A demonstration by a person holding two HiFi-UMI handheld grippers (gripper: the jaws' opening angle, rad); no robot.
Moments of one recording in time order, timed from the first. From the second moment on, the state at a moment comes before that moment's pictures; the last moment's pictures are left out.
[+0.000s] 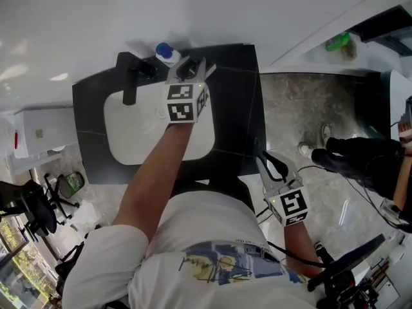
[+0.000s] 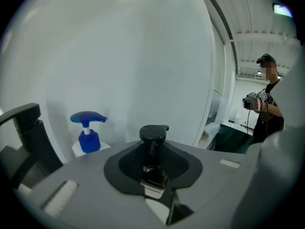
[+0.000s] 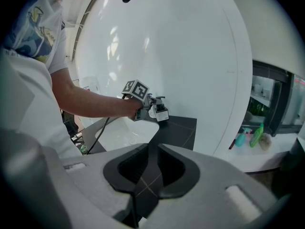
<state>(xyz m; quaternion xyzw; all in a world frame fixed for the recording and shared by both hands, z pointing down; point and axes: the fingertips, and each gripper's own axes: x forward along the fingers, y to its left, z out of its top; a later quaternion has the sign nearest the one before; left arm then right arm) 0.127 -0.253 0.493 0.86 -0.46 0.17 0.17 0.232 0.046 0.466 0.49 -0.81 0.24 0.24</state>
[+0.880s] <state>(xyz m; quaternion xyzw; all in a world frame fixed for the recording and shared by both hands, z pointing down) 0.140 -0.274 0.508 0.85 -0.47 0.18 0.13 0.248 0.044 0.471 0.48 -0.80 0.25 0.25</state>
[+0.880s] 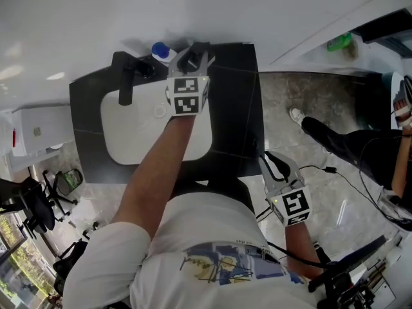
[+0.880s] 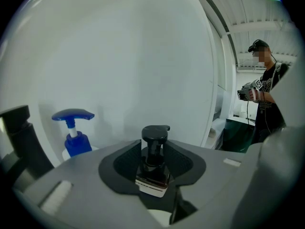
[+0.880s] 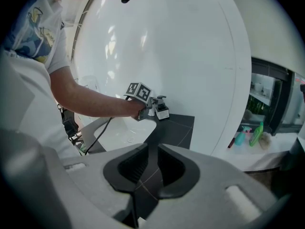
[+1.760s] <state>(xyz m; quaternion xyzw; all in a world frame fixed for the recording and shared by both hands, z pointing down) 0.016 -0.146 0.504 0.89 -0.38 0.20 0.15 0.130 0.007 0.444 0.43 -0.85 0.17 0.26</state>
